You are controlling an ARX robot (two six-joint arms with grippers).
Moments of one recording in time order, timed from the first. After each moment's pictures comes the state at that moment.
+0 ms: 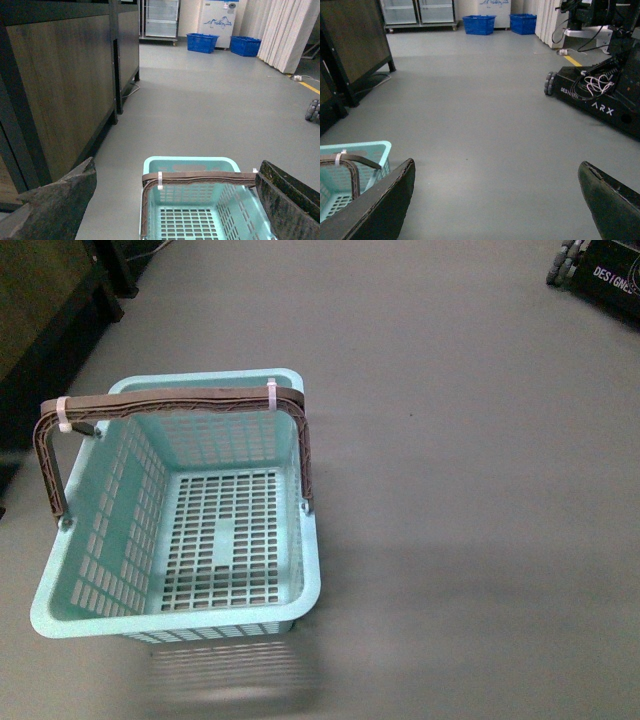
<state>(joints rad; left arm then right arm) 0.00 0.00 0.02 0.00 0.00 0.00 0.00 0.00 0.02 0.00 0.00 0.00</state>
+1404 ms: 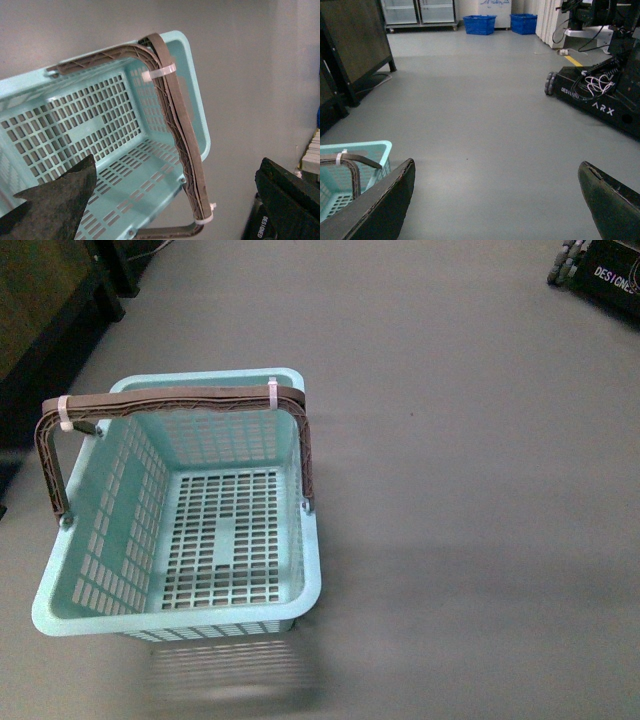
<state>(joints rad) -0.24 1.68 0.61 0.35 -0.31 -1.46 0.00 0.00 0.02 0.00 0.00 0.00</state>
